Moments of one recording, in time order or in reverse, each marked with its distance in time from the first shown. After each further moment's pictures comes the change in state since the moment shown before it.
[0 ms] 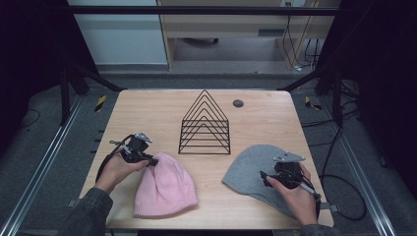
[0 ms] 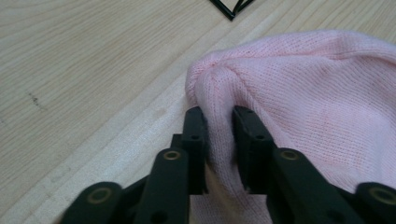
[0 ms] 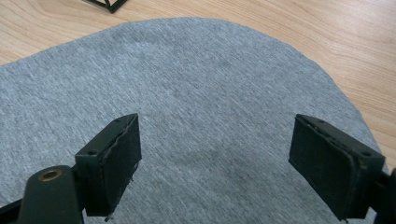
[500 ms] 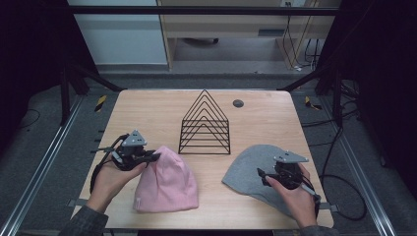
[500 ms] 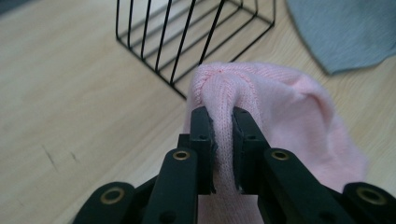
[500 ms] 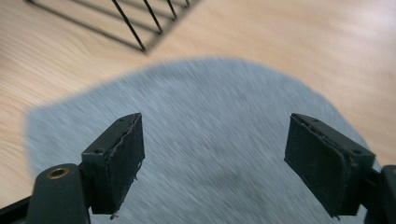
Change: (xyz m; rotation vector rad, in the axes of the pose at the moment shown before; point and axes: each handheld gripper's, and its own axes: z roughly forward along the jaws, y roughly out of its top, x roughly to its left) left arm -0.068 0.008 -0.078 -0.290 0.090 0.113; right arm 0.010 0.009 -0.017 -0.103 0.039 0.009
